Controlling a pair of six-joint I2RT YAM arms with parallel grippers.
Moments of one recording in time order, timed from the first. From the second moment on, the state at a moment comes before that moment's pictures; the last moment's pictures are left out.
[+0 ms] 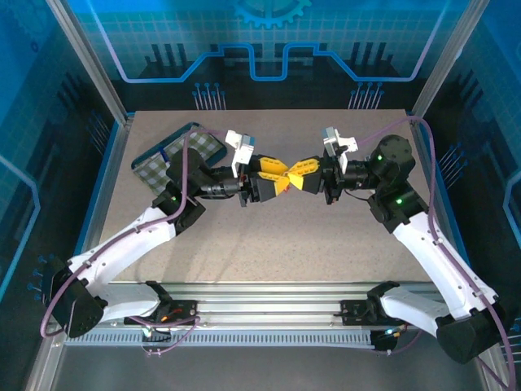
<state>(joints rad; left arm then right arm) -0.65 1.21 1.03 0.42 0.82 -0.50 0.41 1.05 1.09 0.07 -1.12 0.34</state>
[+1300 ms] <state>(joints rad) -0.65 1.18 1.03 0.38 0.81 -0.46 0.39 1.02 1.08 0.07 -1.06 0.34</state>
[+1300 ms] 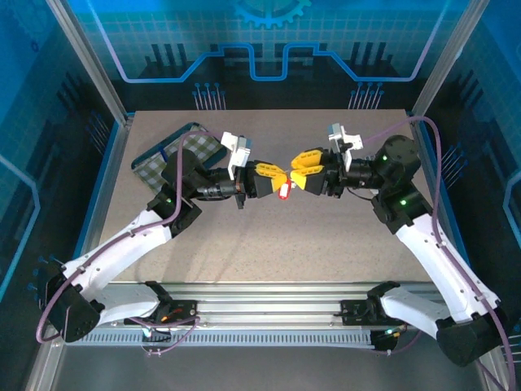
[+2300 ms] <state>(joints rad) -0.65 1.19 1.02 0.48 0.80 -0.51 0.51 0.80 0.75 0.37 -0.68 0.31</state>
